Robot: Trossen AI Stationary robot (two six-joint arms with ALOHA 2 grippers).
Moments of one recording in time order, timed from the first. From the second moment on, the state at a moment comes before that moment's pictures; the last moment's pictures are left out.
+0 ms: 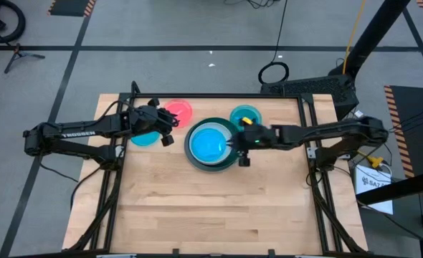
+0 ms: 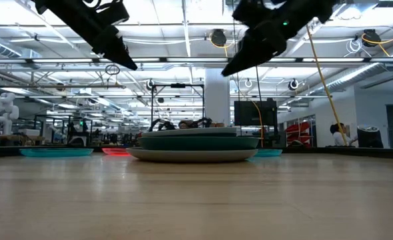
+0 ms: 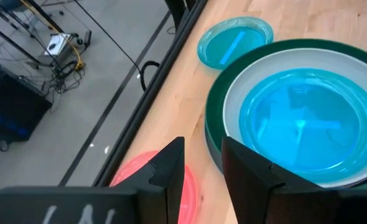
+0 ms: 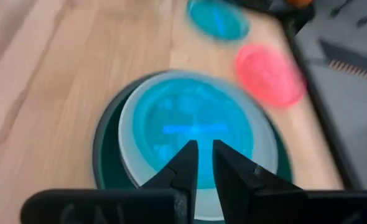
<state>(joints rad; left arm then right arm) 0.25 1.01 0.78 -0.35 -0.30 0.20 -0.04 1.37 0.88 -0.14 0.15 -0.23</state>
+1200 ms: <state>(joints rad) 0.47 1.47 0.78 -0.40 -0.09 0.31 -0.05 1.01 0.68 -0.02 0.13 -0.38</state>
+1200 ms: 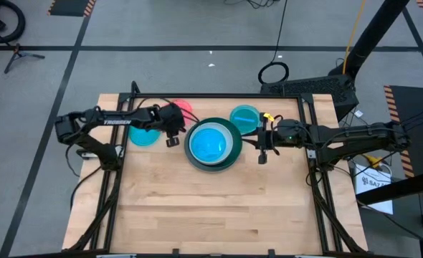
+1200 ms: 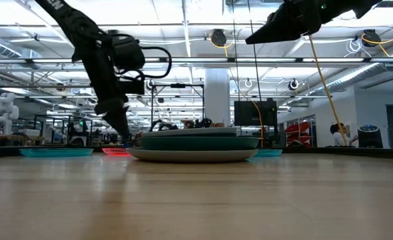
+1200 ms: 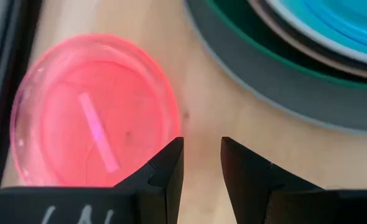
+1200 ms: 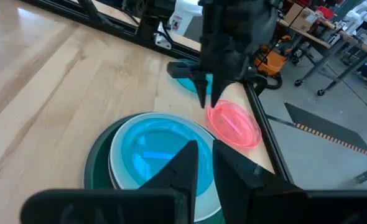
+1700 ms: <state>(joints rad) 0.56 1.47 0.78 -0.31 0.01 0.34 -0.05 1.01 0.68 -0.02 0.13 -0.38</state>
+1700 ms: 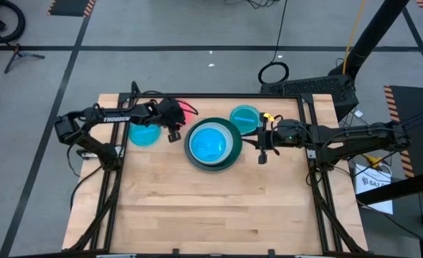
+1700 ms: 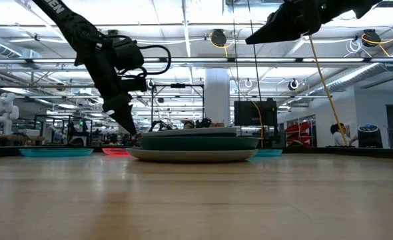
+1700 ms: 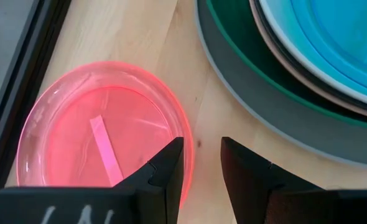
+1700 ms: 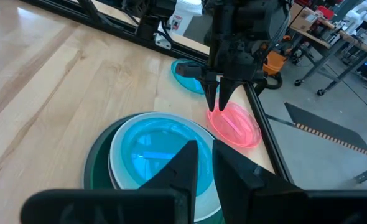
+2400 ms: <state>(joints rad) 0.56 1.61 0.78 -0.32 -0.10 0.33 -0.05 1.01 0.68 -0.02 0.13 -0.36</state>
